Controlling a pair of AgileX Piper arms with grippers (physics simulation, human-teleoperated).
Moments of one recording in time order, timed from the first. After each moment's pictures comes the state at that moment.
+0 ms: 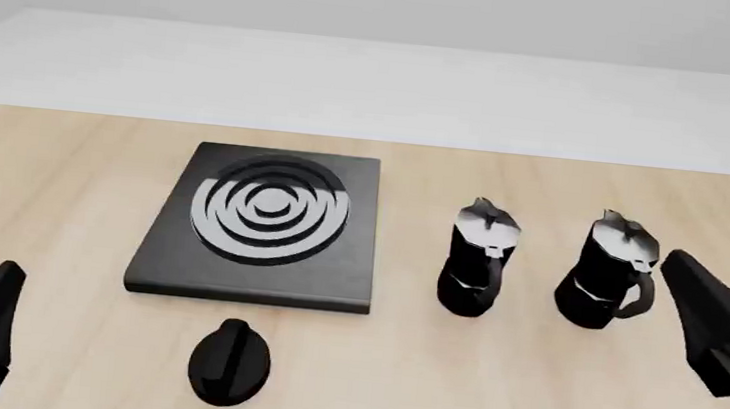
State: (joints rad) left arm 0.00 0.00 0.00 0.00 0.00; right arm 0.21 0.33 -0.34 0.14 -0.02
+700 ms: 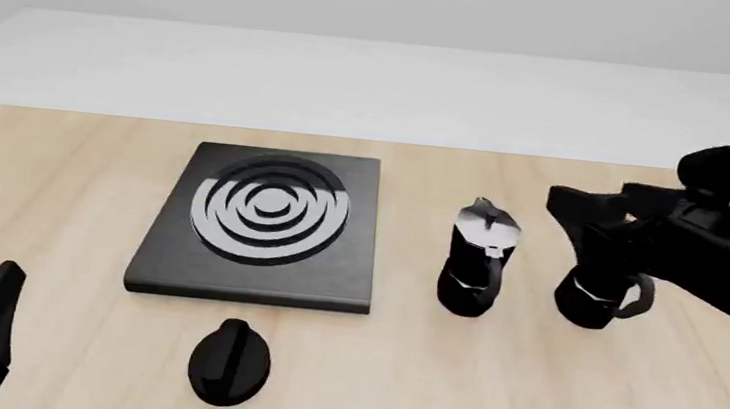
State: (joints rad) left arm 0.00 0.00 0.00 0.00 0.00; right arm 0.36 0.86 -0.64 0.22 0.11
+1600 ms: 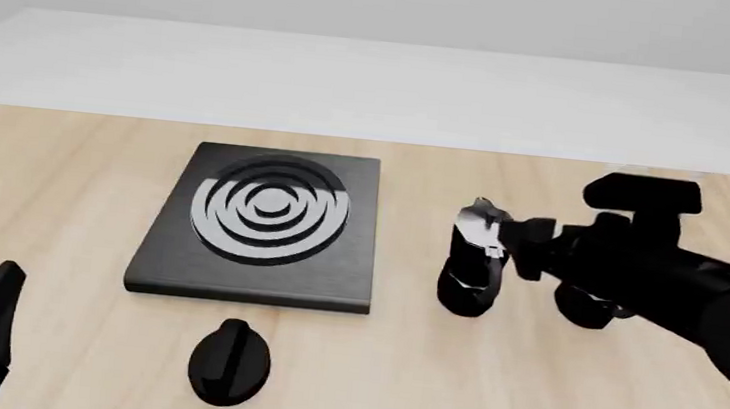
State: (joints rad) left arm 0.00 0.00 0.00 0.00 0.00; right arm 0.37 1.13 -0.59 0.07 0.22
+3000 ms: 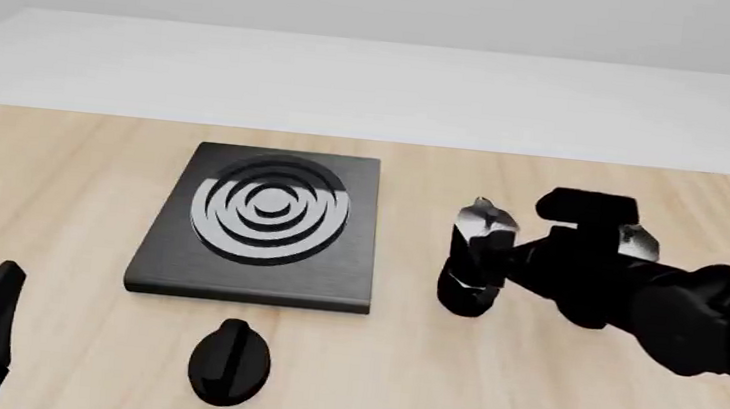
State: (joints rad) left arm 0.00 0.00 0.00 0.00 0.00; right arm 0.39 1.34 -0.60 -0.04 0.28
